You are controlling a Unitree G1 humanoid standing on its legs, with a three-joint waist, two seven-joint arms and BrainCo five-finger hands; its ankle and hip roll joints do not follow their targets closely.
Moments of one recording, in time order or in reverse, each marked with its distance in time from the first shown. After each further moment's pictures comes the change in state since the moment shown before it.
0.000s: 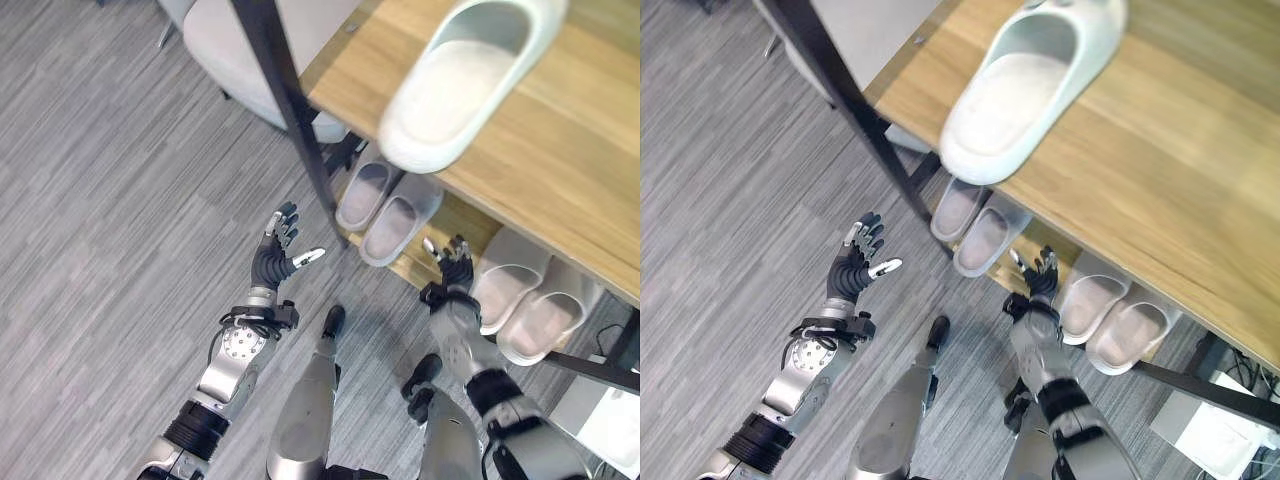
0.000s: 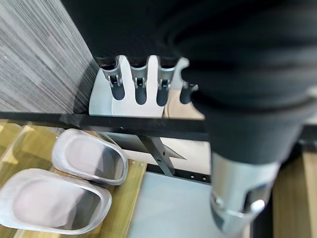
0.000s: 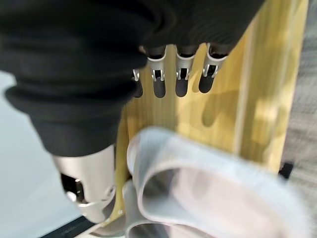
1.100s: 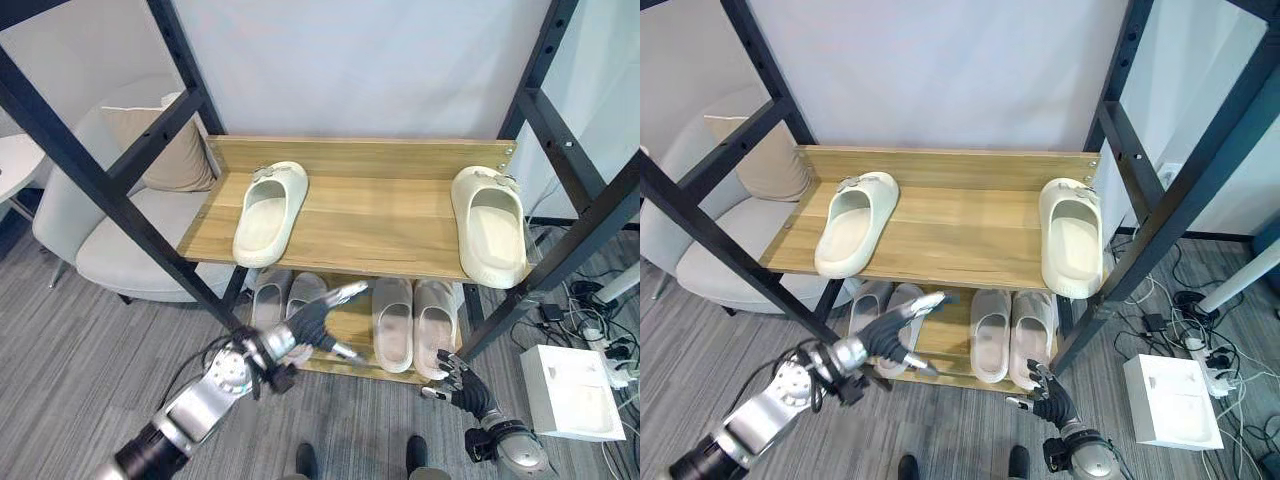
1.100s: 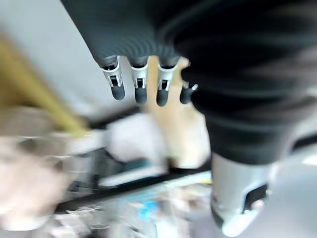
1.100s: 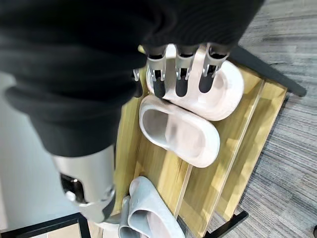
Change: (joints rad) left arm -0.088 0.223 -0.264 -0.333 0.185 0.110 -0.511; right arm 0.441 -0.211 -0.053 -0.124 -0.382 0.131 0.485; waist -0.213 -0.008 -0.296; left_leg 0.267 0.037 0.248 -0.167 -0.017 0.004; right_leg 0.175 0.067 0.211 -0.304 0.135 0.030
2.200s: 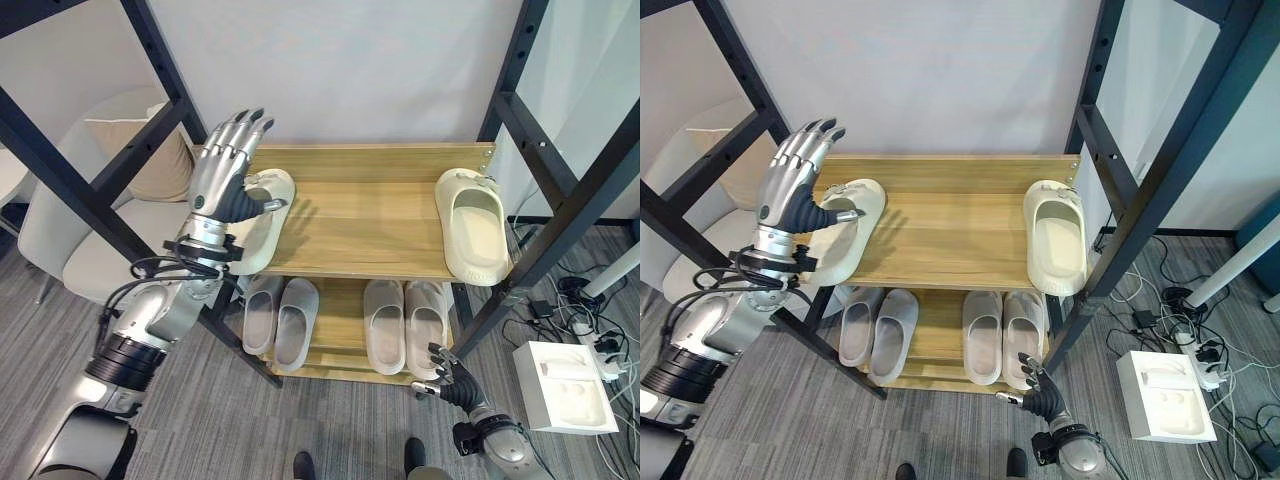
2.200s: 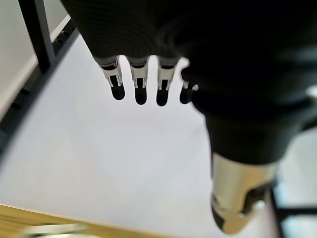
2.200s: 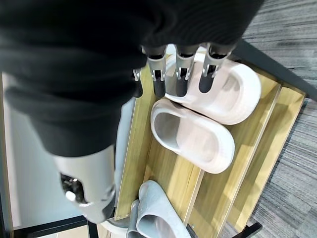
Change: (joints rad) left arm -0.282 0.195 0.298 0.386 0.882 0.055 0.727; right arm -0.034 -0.003 0.074 0.036 -0.021 -0.059 -0.080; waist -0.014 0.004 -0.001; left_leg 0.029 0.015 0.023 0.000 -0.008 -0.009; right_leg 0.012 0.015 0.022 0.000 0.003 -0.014
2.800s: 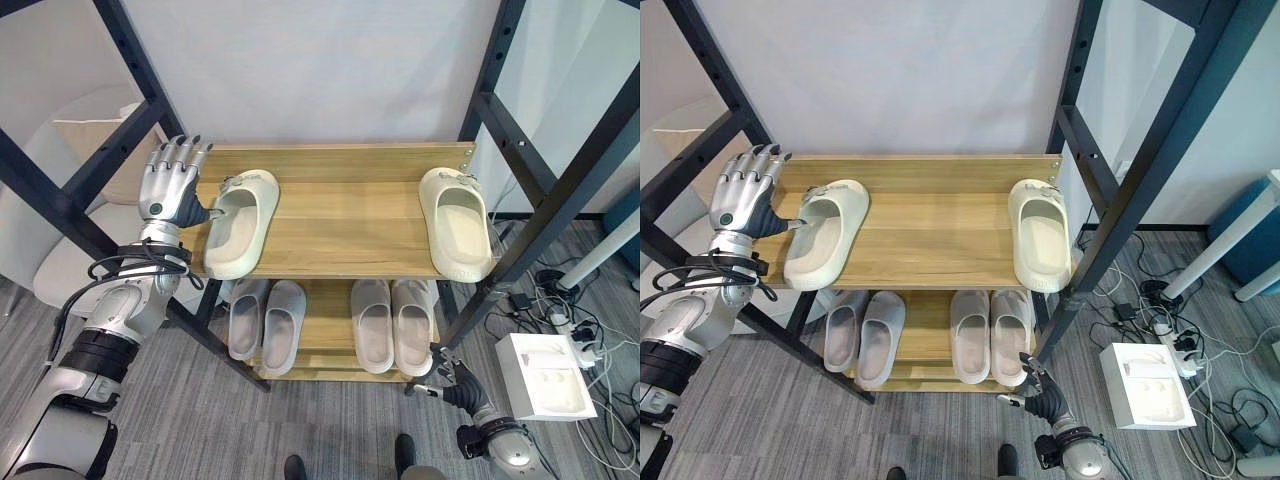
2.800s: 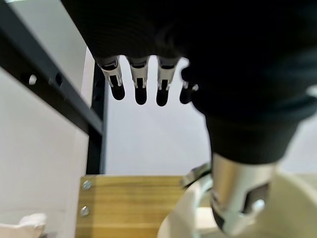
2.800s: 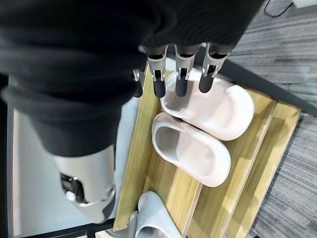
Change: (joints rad) left arm -0.044 0.034 -0.005 0.275 0.075 0.141 -0.001; right arm 0.043 -0.009 -0.009 -0.043 -0.018 -0.011 0.010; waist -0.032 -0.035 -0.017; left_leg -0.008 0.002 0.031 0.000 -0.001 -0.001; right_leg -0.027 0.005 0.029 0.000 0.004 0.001
